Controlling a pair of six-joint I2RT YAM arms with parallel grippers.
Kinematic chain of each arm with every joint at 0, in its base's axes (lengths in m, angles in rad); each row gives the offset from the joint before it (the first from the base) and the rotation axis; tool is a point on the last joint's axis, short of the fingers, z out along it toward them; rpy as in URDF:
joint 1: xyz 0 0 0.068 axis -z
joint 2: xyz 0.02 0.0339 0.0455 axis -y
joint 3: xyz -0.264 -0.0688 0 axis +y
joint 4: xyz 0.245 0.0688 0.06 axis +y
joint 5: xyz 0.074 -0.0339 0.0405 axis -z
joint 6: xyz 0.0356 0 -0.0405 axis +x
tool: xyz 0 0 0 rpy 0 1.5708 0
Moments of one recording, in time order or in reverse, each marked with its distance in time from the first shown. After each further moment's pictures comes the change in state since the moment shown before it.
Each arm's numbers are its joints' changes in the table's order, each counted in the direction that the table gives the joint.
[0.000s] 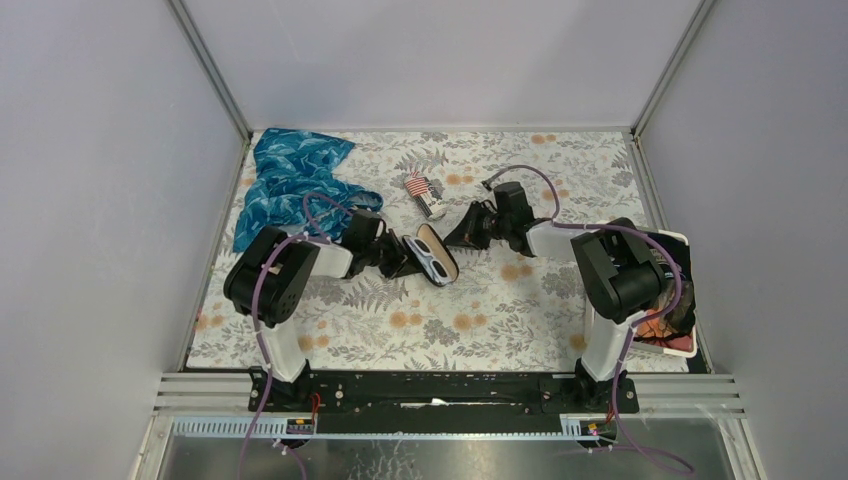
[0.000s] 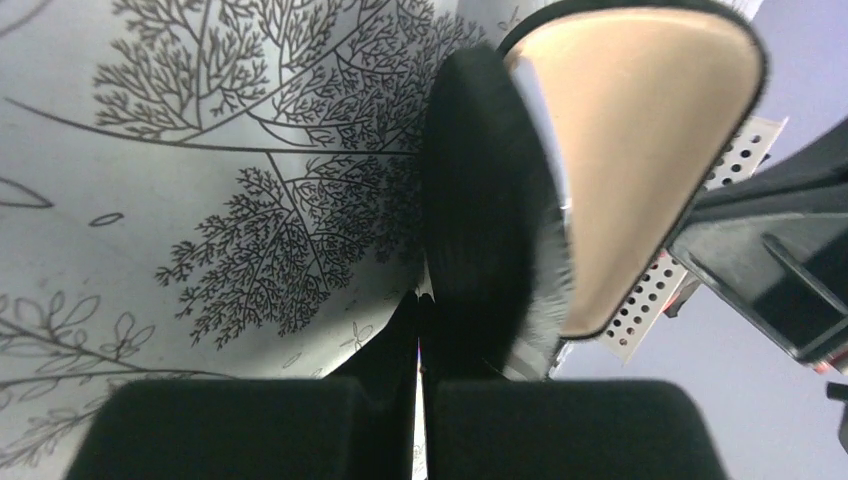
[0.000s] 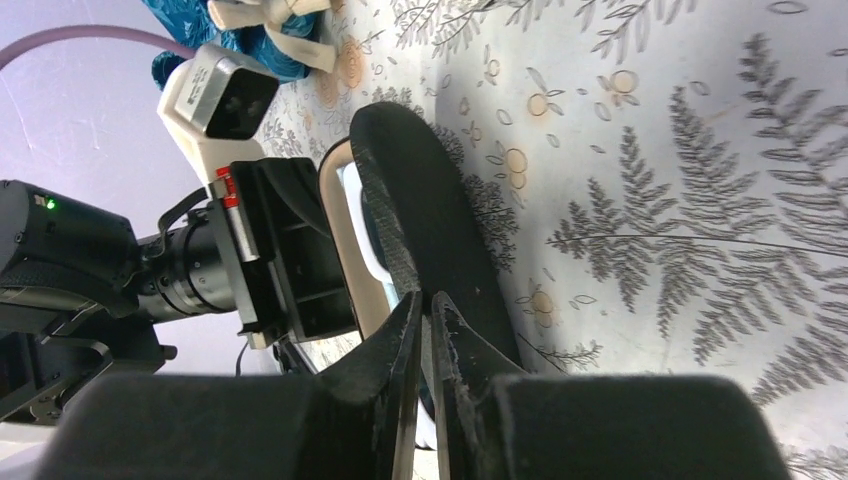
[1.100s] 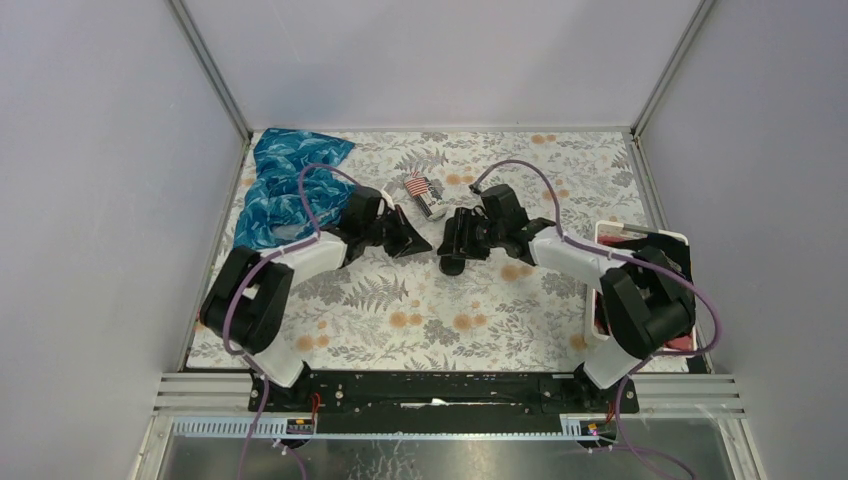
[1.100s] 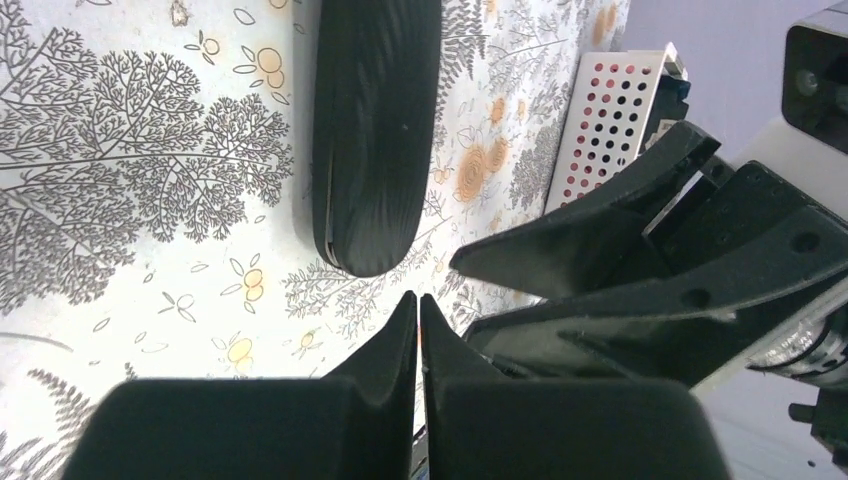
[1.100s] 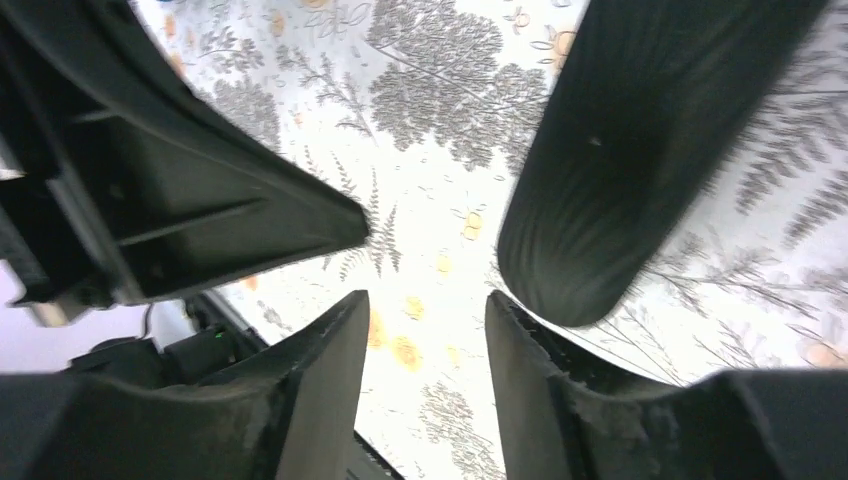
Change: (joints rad) left arm 0.033 0.150 -0.132 0.160 0.017 0.115; right arm -0.142 0.203 -0.019 0.293 0.169 -0.162
